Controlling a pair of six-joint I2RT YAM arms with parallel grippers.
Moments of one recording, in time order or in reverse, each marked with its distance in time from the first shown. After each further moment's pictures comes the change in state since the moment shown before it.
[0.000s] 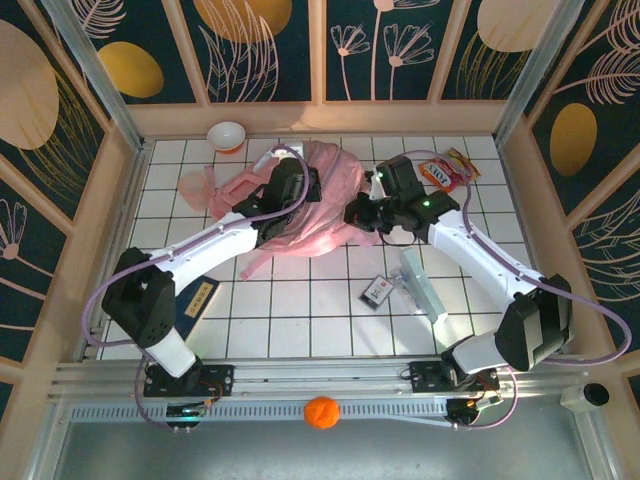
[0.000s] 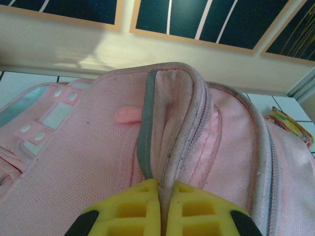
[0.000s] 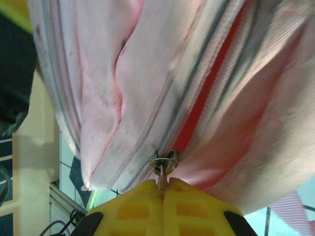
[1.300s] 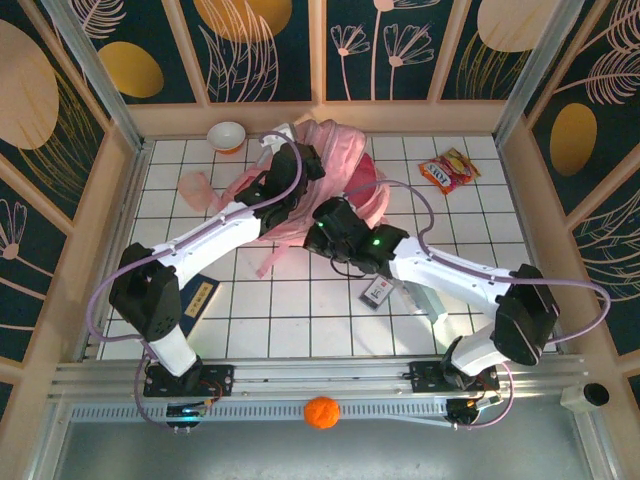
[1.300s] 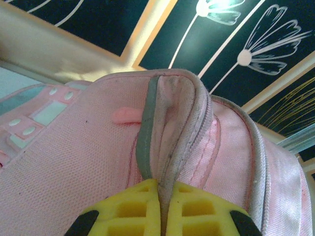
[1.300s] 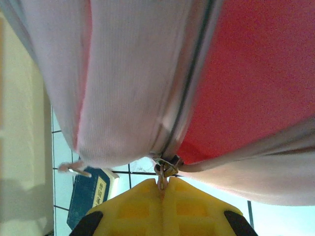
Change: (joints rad) left arm 0.003 0.046 0.135 0.020 -0.074 -0.256; right arm 0.405 0.064 -0.060 0.191 0.514 0.392
